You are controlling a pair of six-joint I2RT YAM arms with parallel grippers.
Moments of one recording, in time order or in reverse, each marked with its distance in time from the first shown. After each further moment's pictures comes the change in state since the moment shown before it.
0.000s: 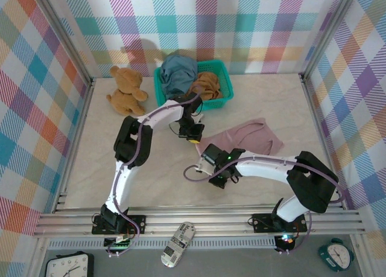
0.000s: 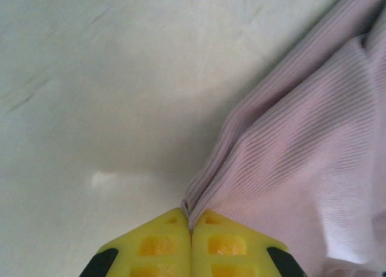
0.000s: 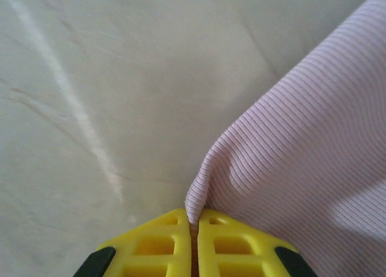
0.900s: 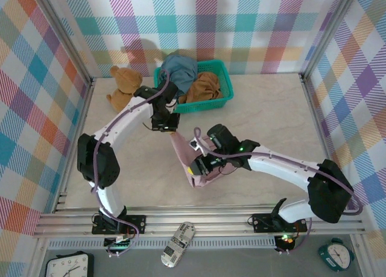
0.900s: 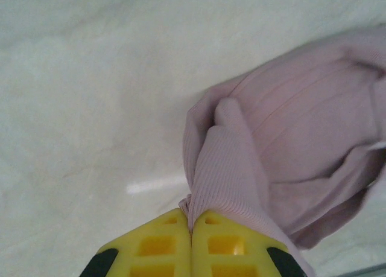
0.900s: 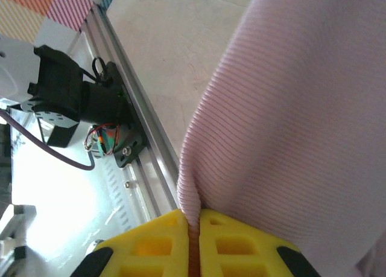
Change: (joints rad) left arm 0.069 -0.388 -0.114 -0.135 -0.228 -0.106; right arm -0.137 -0.143 0.050 0.258 -0.658 0.587
